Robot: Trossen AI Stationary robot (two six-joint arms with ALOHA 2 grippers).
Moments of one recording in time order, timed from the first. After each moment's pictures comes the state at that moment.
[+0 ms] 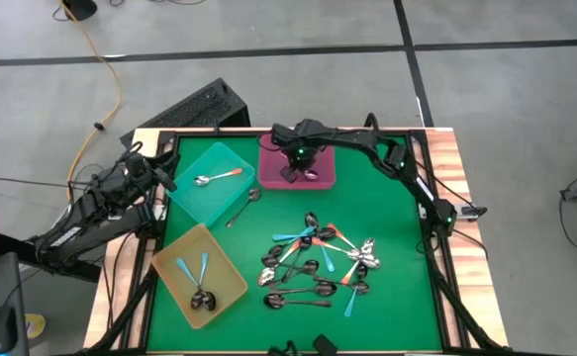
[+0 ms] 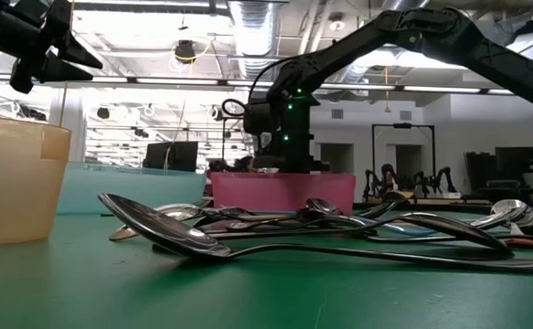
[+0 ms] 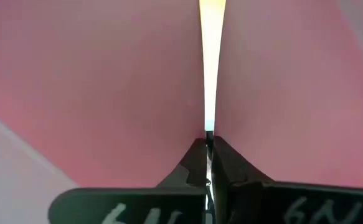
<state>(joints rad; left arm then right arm) 0.49 0.01 0.44 -0.56 -0.43 -0.43 -0.45 2.40 2.04 -1.15 0.05 0.27</state>
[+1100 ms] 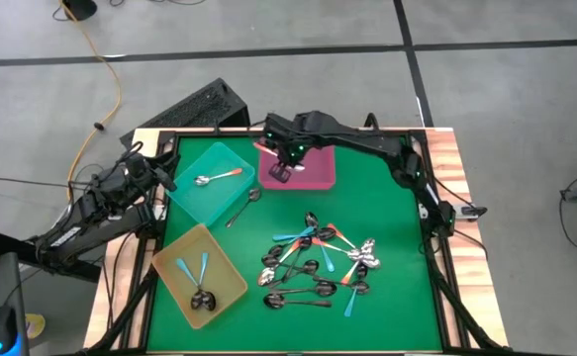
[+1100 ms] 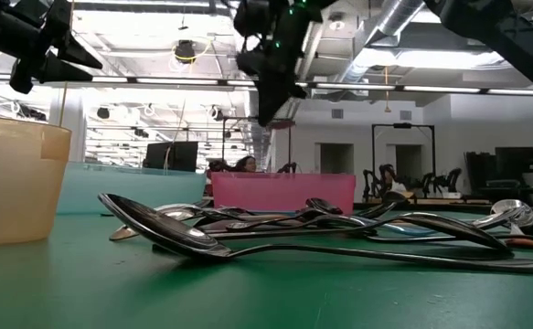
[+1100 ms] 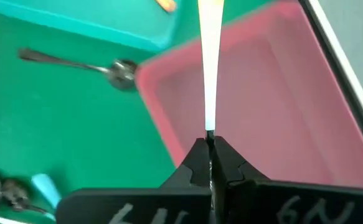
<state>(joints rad) 0.49 0.01 0.44 -0.56 -0.43 -0.44 -0.28 2.22 2.32 -1.23 0.07 0.16</state>
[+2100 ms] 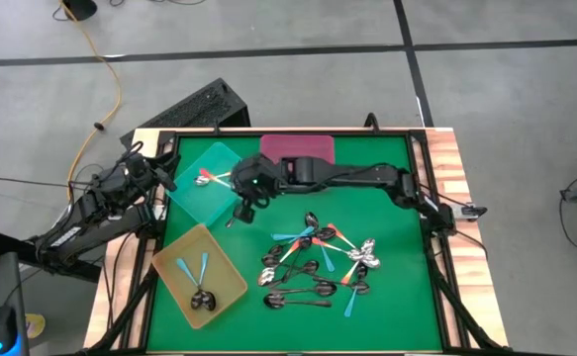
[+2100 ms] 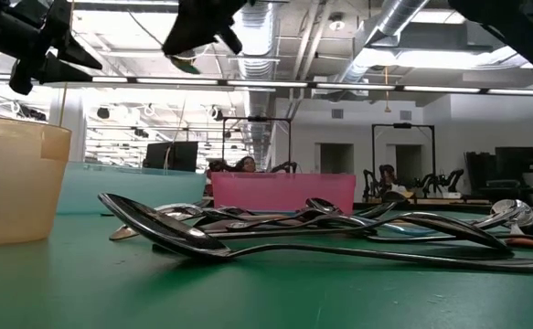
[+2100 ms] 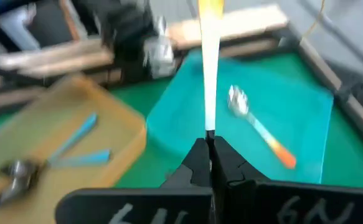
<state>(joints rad) 0.49 0.01 0.44 -0.57 -0.43 -0.46 -0.03 2.25 2.35 -0.69 0.16 0.17</state>
